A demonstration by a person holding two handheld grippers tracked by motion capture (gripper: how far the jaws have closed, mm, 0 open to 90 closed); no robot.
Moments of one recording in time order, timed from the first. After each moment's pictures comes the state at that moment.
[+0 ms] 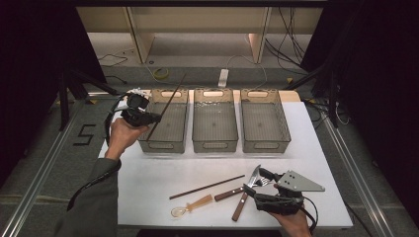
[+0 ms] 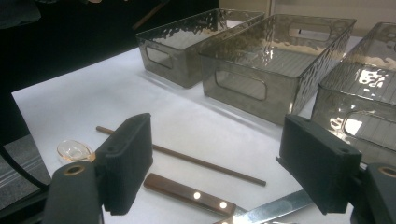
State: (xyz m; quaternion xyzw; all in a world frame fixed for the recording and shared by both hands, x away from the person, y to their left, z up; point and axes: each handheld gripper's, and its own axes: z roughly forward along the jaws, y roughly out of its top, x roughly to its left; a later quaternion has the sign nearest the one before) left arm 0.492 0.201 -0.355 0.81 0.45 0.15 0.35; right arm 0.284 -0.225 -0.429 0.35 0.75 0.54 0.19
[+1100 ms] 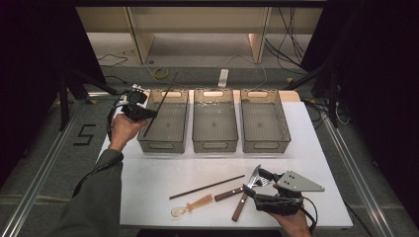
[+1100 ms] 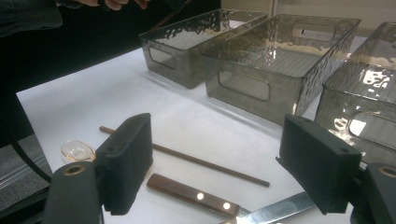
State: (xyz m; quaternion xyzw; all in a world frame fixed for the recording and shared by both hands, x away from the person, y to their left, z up) left arm 0.525 0.210 -0.378 0.79 0.50 0.16 0.32; right arm 0.283 -0.224 -0.429 0.34 0.75 0.54 0.18
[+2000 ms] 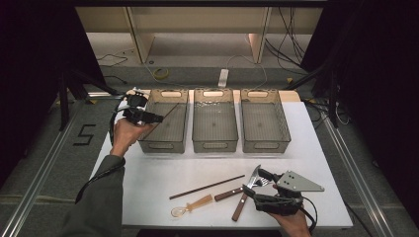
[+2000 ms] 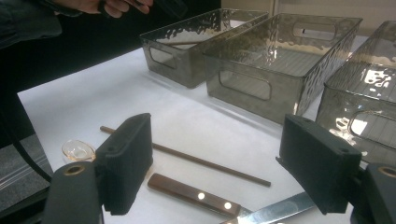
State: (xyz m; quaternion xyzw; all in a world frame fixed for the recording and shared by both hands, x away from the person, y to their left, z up) left arm 0.511 0.204 -0.379 0.77 0.53 0.14 0.34; right arm 0.284 -0.224 -0.430 0.34 0.75 0.54 0.18
